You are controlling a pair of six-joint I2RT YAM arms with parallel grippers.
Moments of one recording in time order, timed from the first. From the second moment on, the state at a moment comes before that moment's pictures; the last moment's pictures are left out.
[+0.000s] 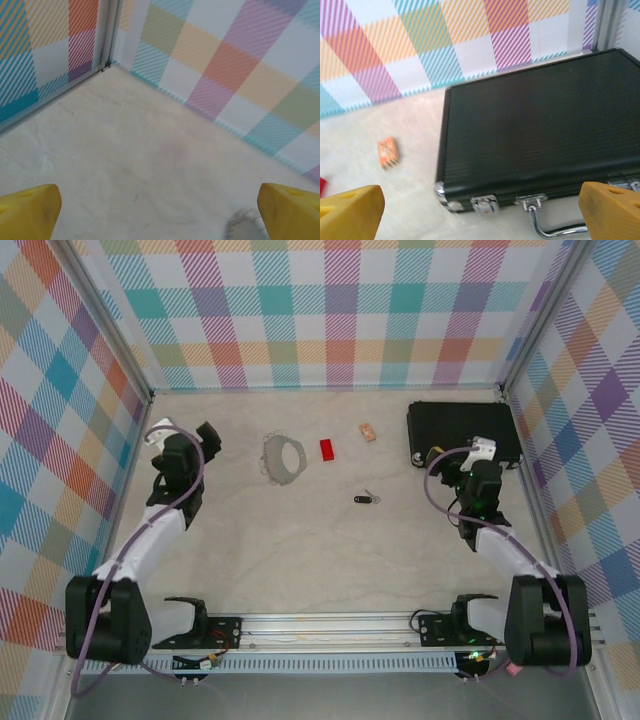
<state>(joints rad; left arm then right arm) -0.09 1.17 0.76 0.08 -0.41 -0.54 0.01 1.14 0.47 0.39 0.02 0.30</state>
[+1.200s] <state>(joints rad) -0.44 1.63 0.87 -0.06 -0.09 -0.30 0.34 1.10 0.50 0.22 -0.34 0.62</state>
